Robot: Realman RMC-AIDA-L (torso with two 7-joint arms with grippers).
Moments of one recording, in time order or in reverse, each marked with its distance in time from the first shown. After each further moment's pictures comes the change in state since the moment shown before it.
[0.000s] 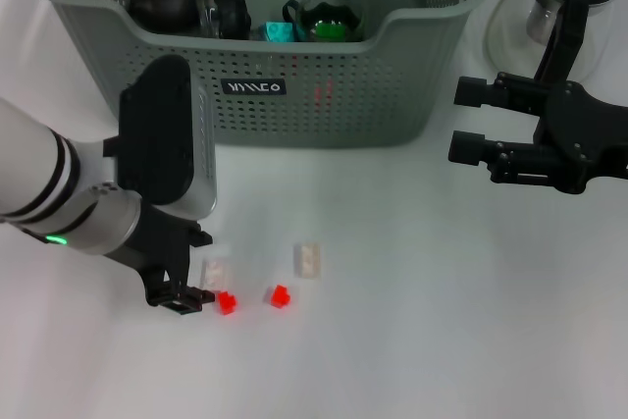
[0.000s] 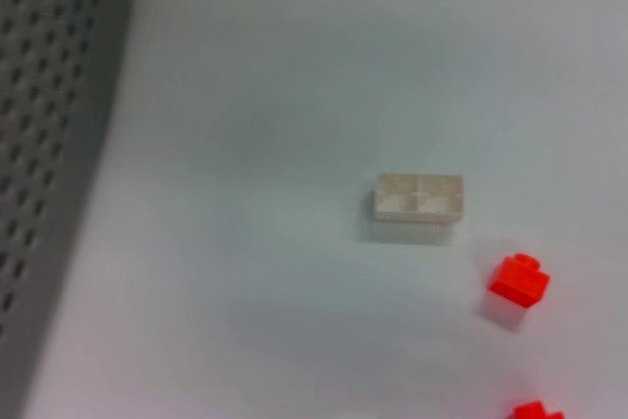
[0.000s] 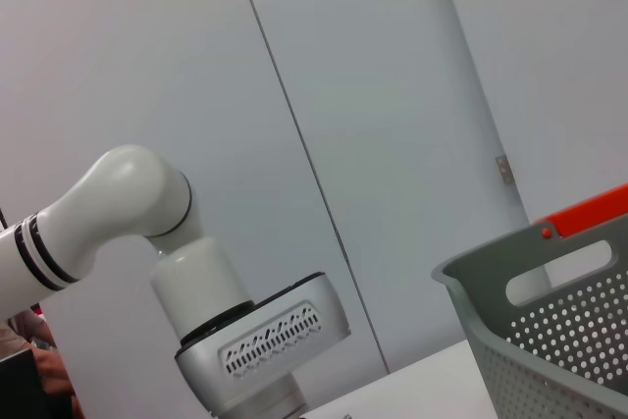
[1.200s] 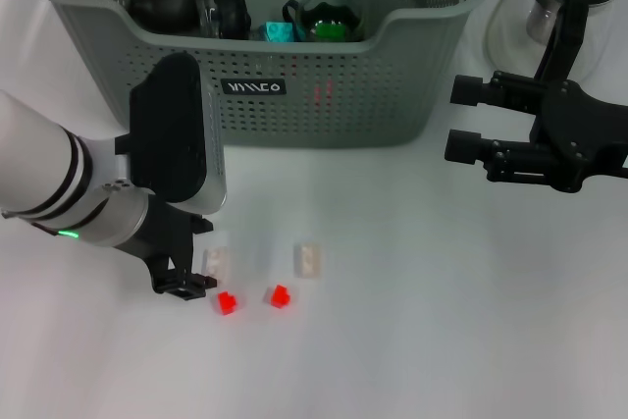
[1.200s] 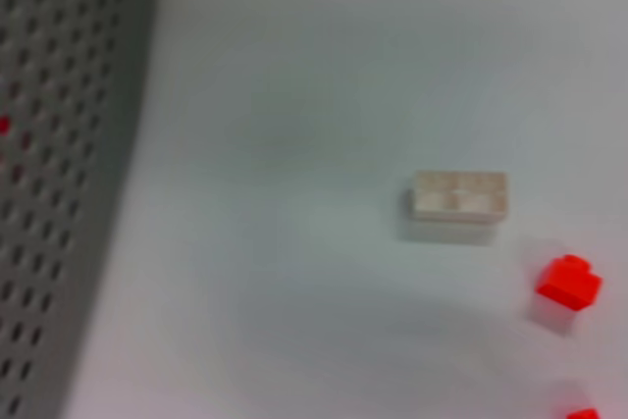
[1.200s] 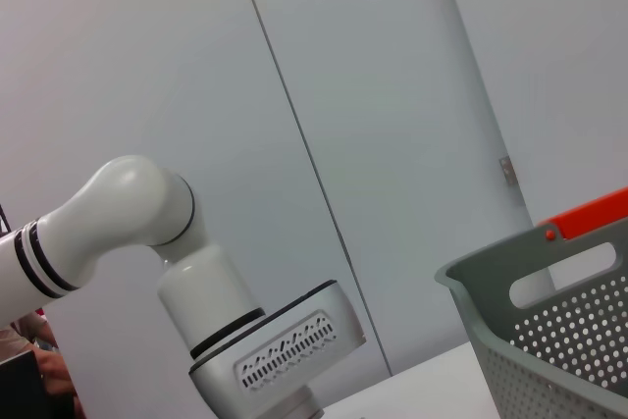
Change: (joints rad) left arm 0.001 0.000 0.038 -0.016 0.032 -0.073 -0.031; right arm 0.005 0.003 0.000 0.001 0.000 0.002 0.000
